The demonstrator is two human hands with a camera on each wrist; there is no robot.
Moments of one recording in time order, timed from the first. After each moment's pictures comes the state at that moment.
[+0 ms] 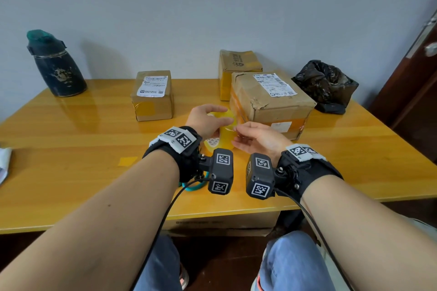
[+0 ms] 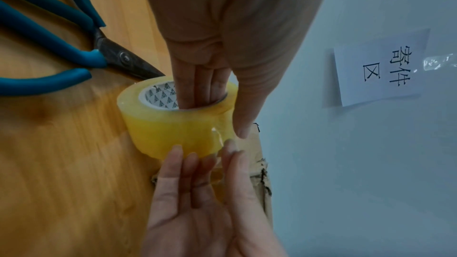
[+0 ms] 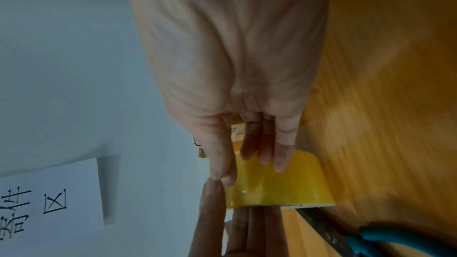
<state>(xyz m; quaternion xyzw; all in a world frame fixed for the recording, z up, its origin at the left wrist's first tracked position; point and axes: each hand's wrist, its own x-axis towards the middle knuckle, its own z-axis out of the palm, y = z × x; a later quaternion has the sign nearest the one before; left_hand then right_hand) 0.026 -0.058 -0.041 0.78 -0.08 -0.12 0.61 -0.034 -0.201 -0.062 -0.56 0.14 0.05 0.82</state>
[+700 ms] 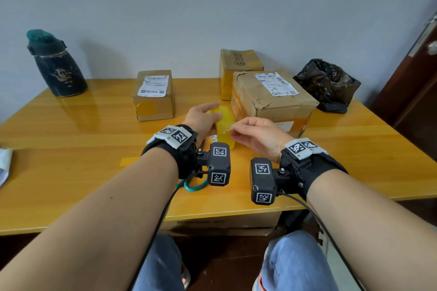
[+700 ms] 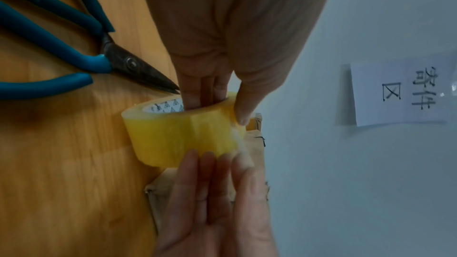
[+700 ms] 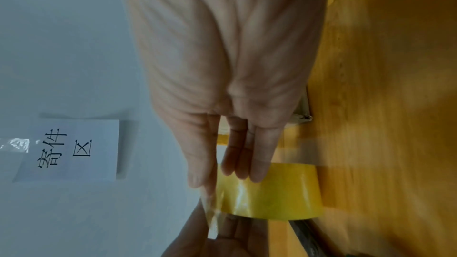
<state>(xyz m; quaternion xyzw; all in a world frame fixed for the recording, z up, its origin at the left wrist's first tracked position) 0.045 -0.053 -0.051 0.72 -0.03 -0.17 0.67 -0.030 -0.201 -0.058 -0.60 0.05 0.04 0.80</state>
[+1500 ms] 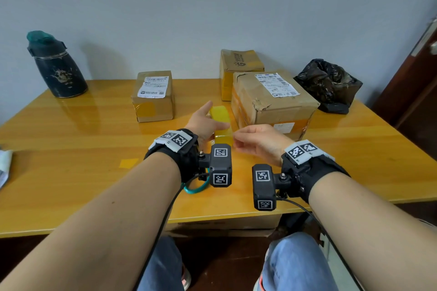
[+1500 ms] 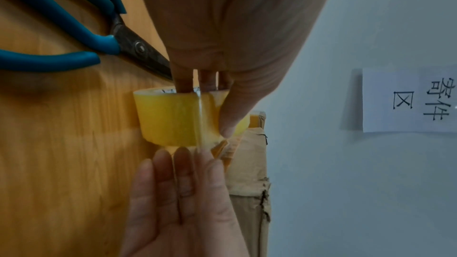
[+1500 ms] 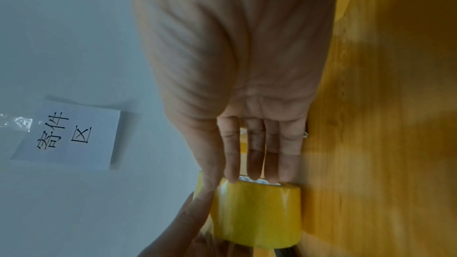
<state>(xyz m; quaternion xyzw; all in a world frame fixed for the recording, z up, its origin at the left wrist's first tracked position) 0.050 -0.057 -0.061 0.75 -0.04 -0.18 0.64 -0.029 -0.211 -0.066 -0.67 0.10 0.09 0.73</state>
